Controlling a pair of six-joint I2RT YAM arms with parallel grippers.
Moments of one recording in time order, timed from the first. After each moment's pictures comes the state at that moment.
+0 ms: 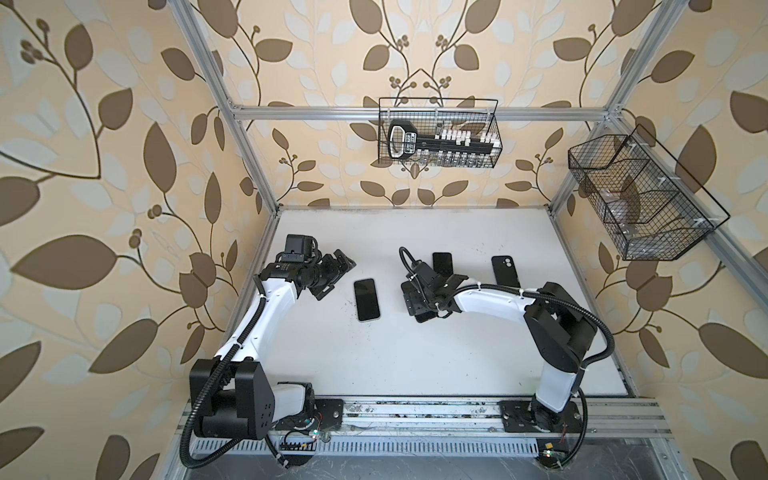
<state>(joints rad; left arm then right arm) 0.00 1.27 1.00 -0.66 0.44 -0.77 0.79 1.84 1.18 -0.43 0.22 0.43</state>
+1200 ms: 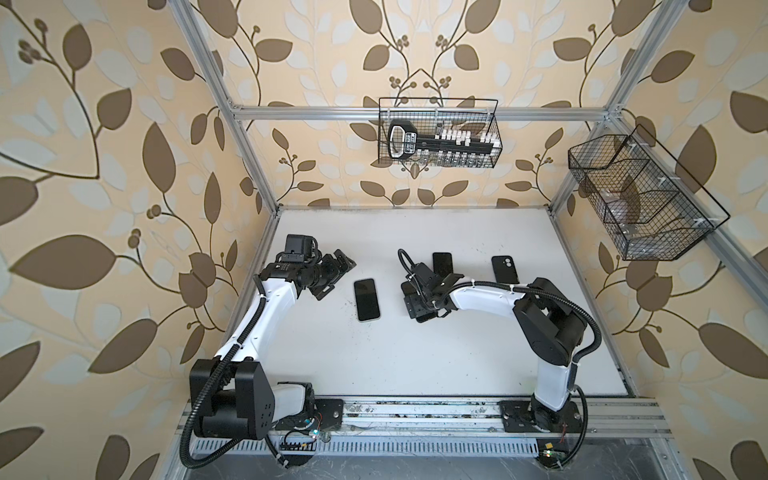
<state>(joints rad) 0.00 1.27 1.00 -0.66 0.44 -0.77 0.77 1.92 1.21 -0.46 0.18 0.40</state>
